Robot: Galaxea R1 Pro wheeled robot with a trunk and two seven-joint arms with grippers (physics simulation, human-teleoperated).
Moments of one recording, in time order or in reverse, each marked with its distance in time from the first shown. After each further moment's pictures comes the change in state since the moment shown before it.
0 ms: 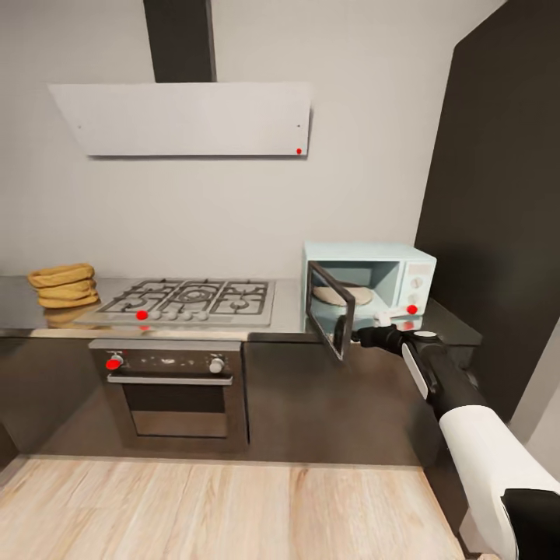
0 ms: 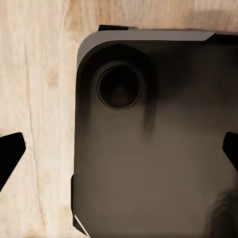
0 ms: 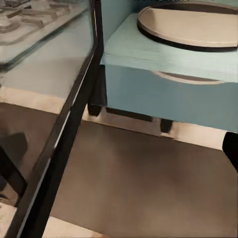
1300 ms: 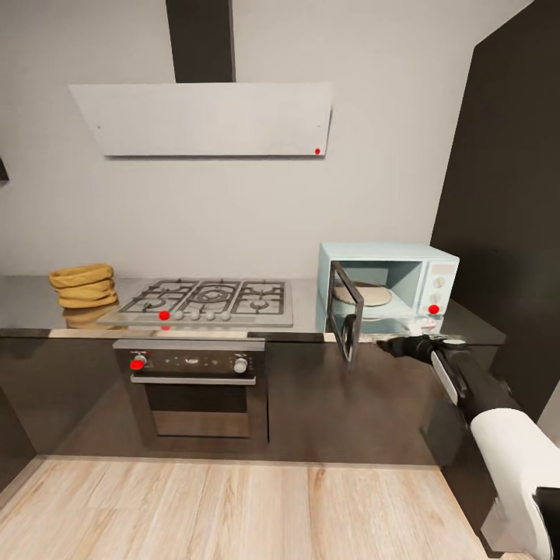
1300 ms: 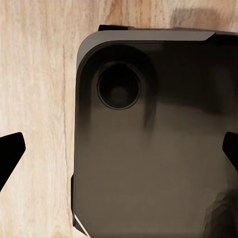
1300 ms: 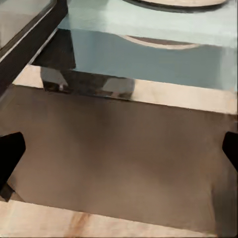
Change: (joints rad) left arm 0.000 0.000 0.000 0.000 0.000 0.000 0.000; right arm 0.000 -0.124 -0.008 0.091 -0.001 -0.007 -0.043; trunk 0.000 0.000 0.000
